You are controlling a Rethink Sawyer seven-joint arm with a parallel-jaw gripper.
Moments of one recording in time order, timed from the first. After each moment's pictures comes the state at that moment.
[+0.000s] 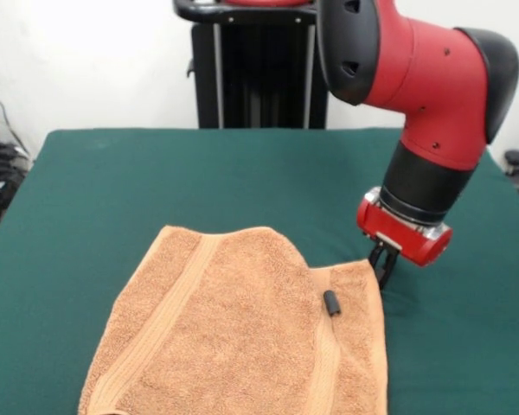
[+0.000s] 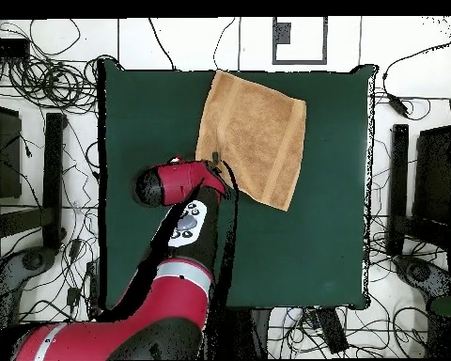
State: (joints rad) arm 0.24 -0.21 -0.28 1.27 -0.02 0.44 2.73
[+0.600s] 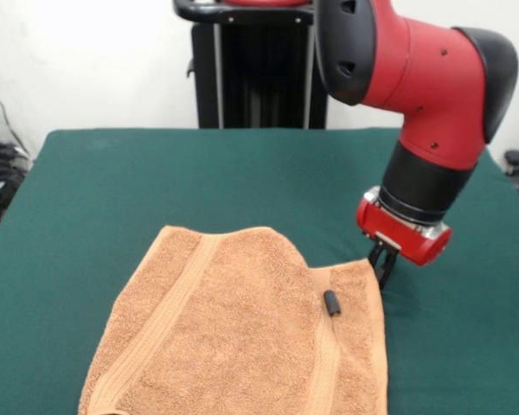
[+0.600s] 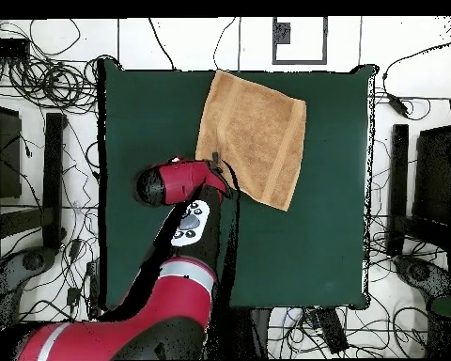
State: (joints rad) arm 0.23 -0.22 -0.27 1.29 -0.02 0.44 2.73
